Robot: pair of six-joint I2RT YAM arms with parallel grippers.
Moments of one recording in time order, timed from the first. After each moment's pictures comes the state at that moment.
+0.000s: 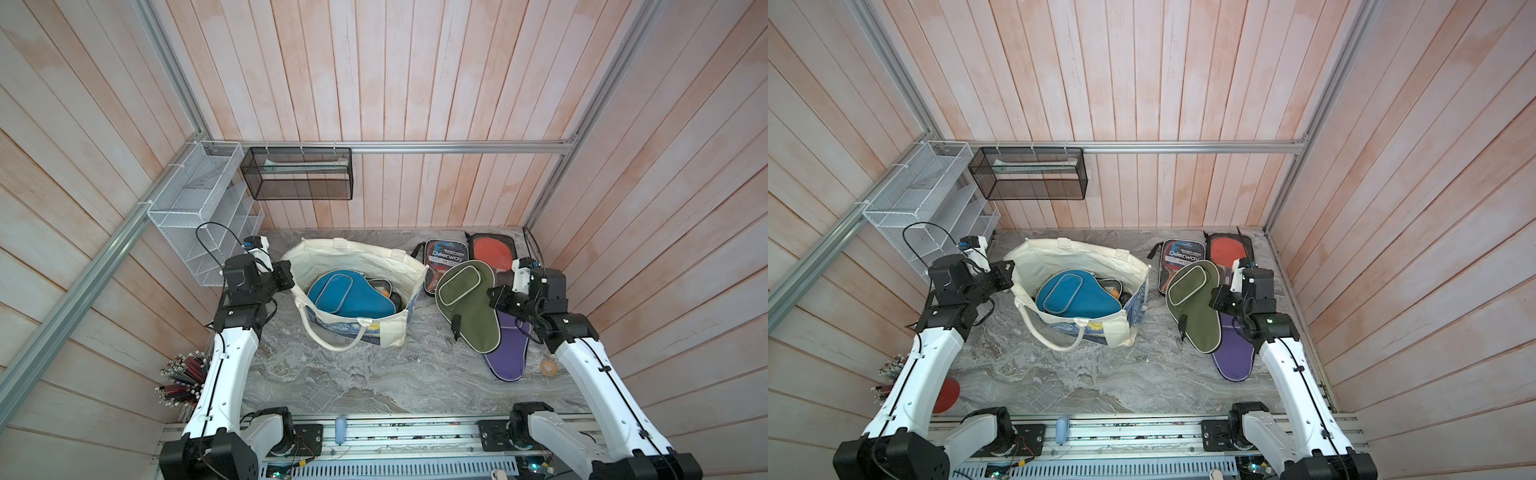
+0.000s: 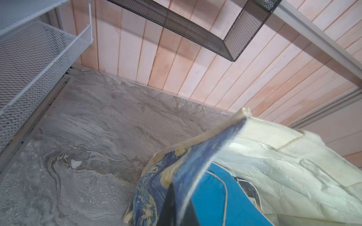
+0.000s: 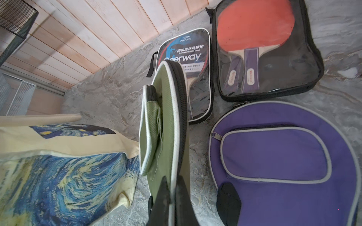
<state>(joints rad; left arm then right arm) 0.14 1.09 0.94 -0.26 0.30 -0.28 0.10 0.98 0.85 -0.54 -0.23 0.47</state>
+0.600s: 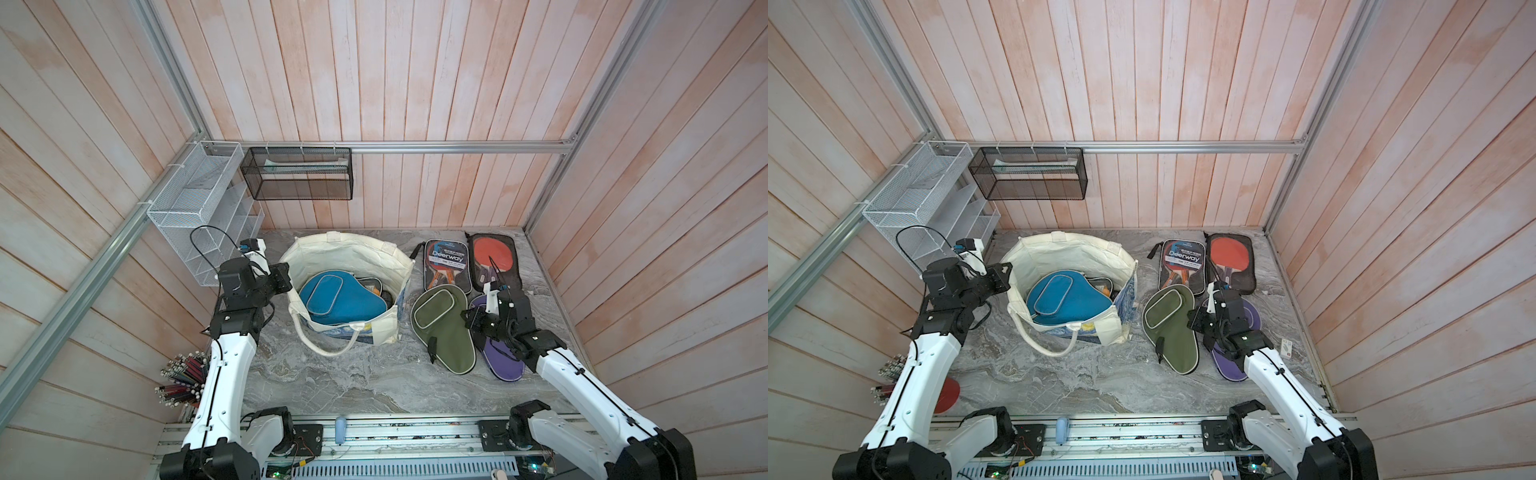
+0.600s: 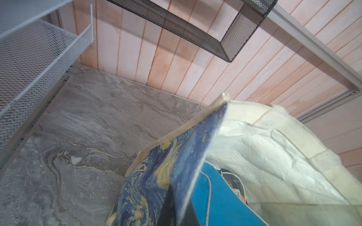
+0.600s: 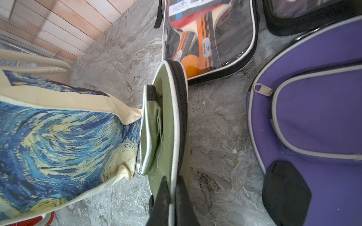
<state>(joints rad) 0.16 1.05 0.92 -0.26 0.38 -0.29 0.31 0.98 0.56 -0.28 -0.21 0.67</state>
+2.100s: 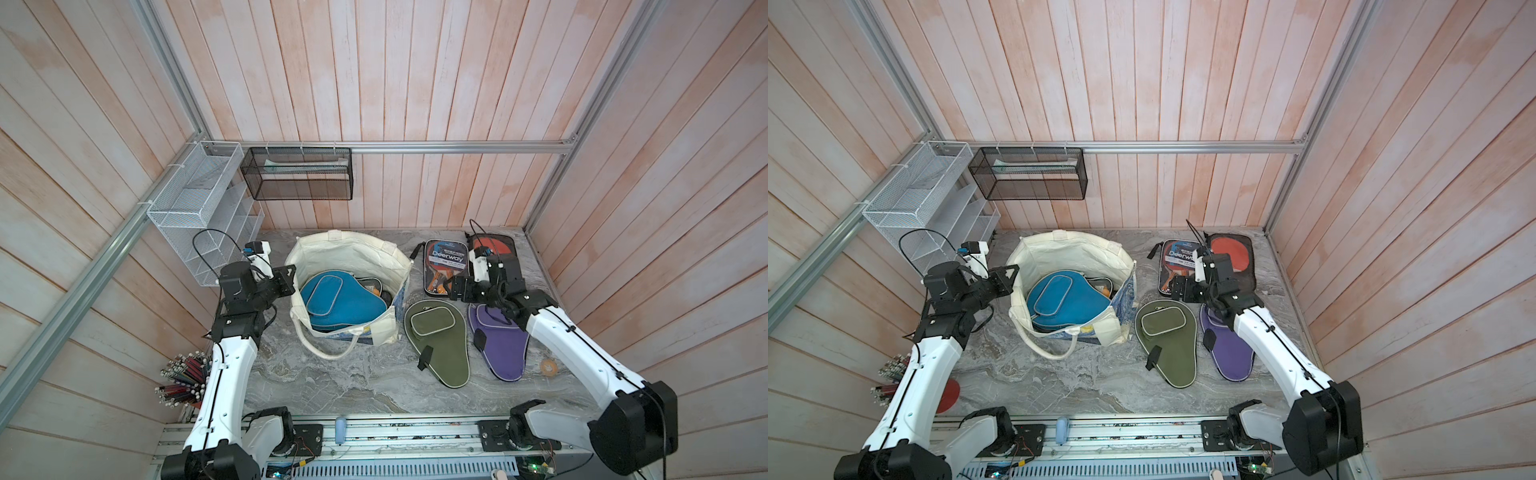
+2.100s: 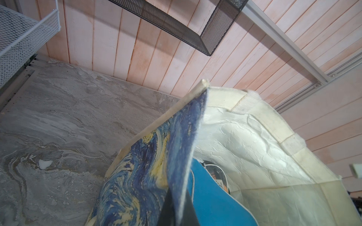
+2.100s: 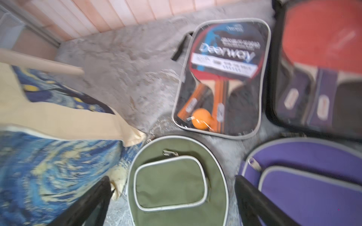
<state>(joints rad) 0.16 1.03 0.88 -0.23 0.48 -0.31 0.35 1.29 1.08 -0.46 -0.18 0.28</state>
